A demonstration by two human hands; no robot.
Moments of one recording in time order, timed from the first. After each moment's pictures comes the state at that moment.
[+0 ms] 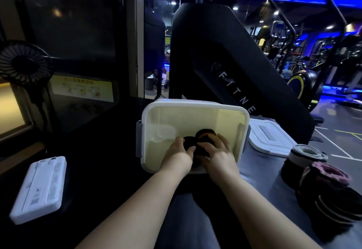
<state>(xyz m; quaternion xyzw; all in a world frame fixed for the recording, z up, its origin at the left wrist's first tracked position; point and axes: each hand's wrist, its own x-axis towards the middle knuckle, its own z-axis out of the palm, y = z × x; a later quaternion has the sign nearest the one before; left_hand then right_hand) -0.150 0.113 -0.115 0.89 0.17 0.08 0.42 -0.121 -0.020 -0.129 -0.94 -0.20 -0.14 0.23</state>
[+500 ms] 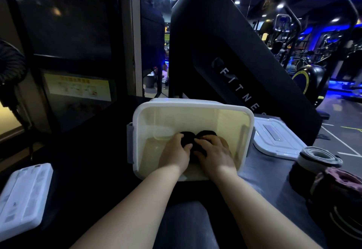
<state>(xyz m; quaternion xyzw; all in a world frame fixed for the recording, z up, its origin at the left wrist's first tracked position) -0.115 0.120 -0.126 0.87 0.13 0.14 0.45 -0.081 -0.011 -0.137 -0.94 -0.20 -0.15 0.22</state>
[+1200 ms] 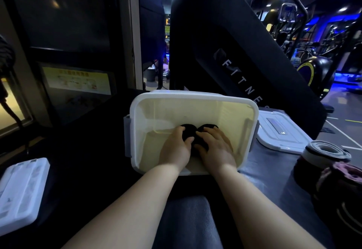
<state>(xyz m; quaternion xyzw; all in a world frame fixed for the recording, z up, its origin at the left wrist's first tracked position) -0.108 0.118 -0.136 0.87 0.11 0.17 0.44 -0.071 -0.008 -0.149 -0.93 -0.20 -0.14 0.27</state>
